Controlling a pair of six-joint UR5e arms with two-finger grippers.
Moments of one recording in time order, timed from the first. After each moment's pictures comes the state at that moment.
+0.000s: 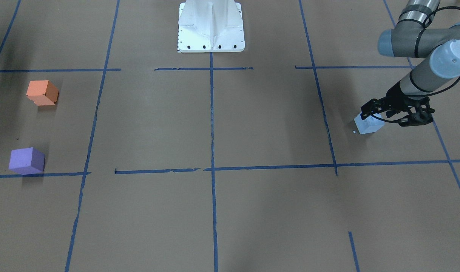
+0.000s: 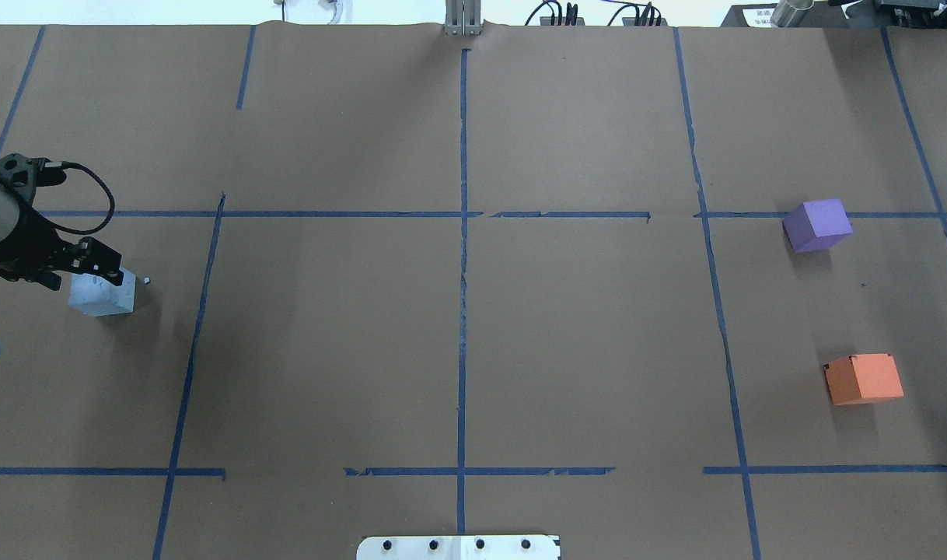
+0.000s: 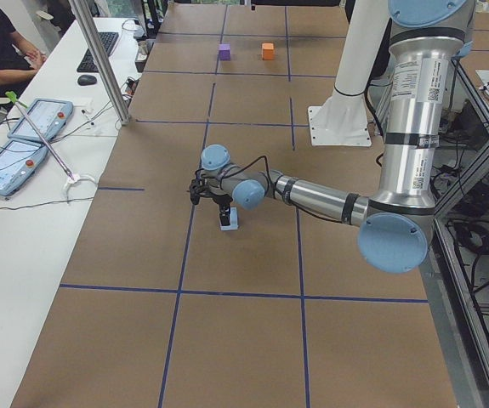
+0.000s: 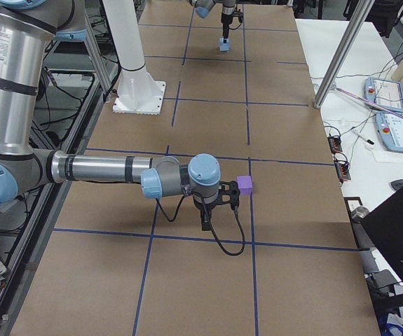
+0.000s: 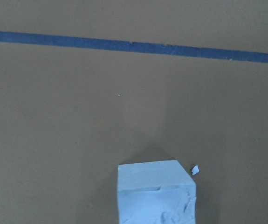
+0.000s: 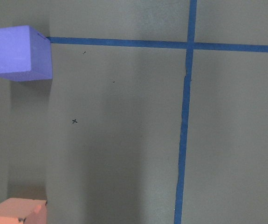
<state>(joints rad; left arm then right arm) -0.94 -1.63 -1.67 -1.95 -2.23 -0.88 1.47 -1.81 1.80 -1.39 2.40 0.13</state>
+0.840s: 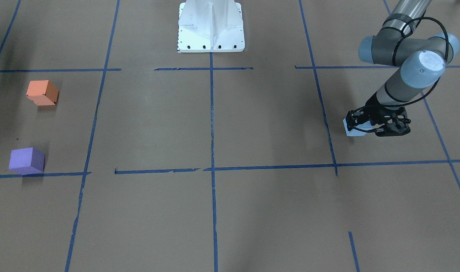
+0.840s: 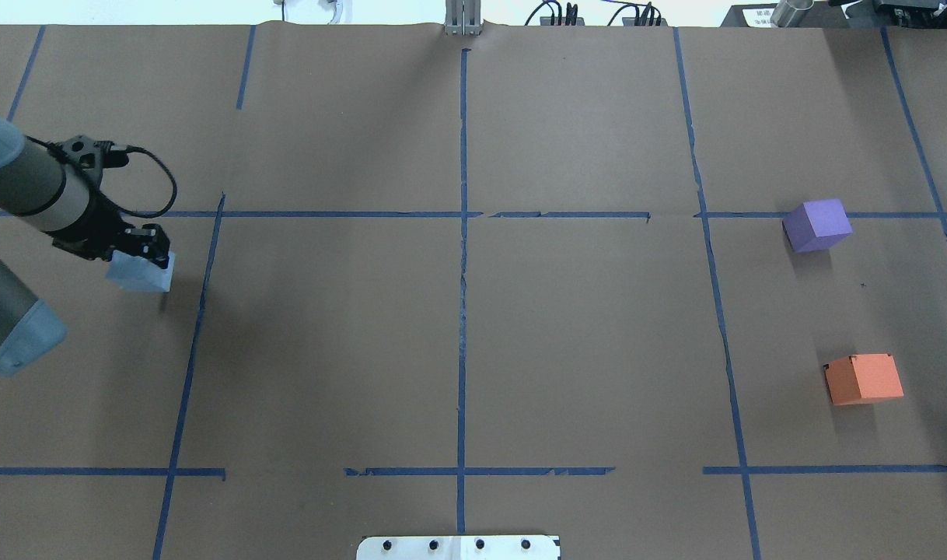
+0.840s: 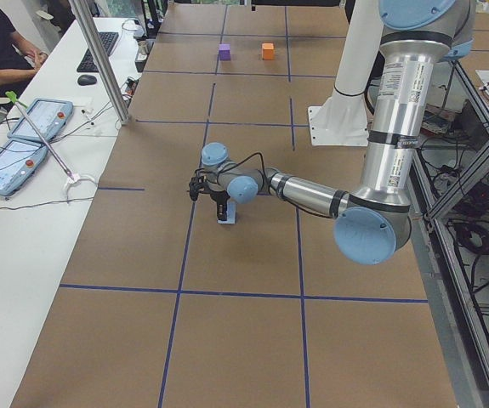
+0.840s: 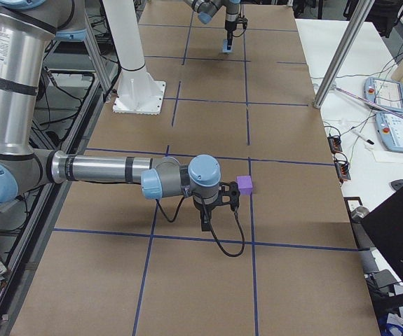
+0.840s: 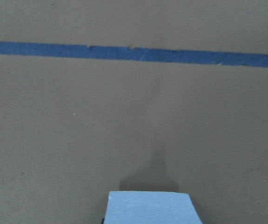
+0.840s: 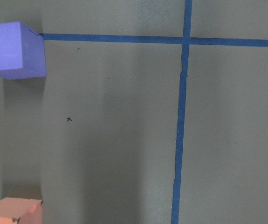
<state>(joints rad) -0.90 -1.80 -1.68 -1.86 -2.17 -0.89 1.46 -1.81 1.80 -1.39 2.40 0.13</state>
